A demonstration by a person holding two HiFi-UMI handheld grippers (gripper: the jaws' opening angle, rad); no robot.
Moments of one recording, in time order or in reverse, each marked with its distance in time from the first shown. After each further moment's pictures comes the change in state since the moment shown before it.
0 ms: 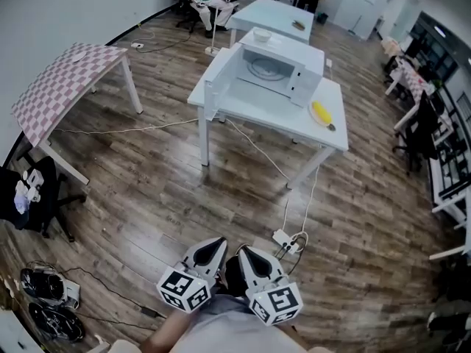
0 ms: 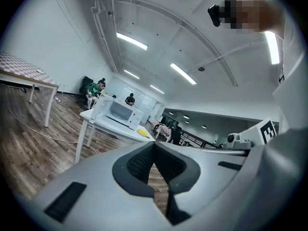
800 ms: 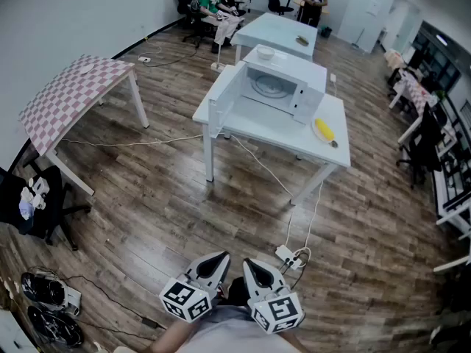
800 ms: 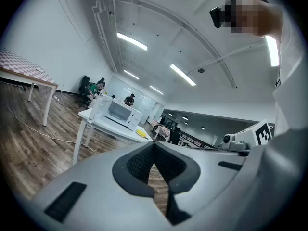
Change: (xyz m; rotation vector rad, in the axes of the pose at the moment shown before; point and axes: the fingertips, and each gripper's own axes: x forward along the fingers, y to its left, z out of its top) left arm 0.003 -0.006 -0.004 -0.012 -0.001 -0.013; right arm -0.002 -0.011 -0.002 -0.036 0.025 0.002
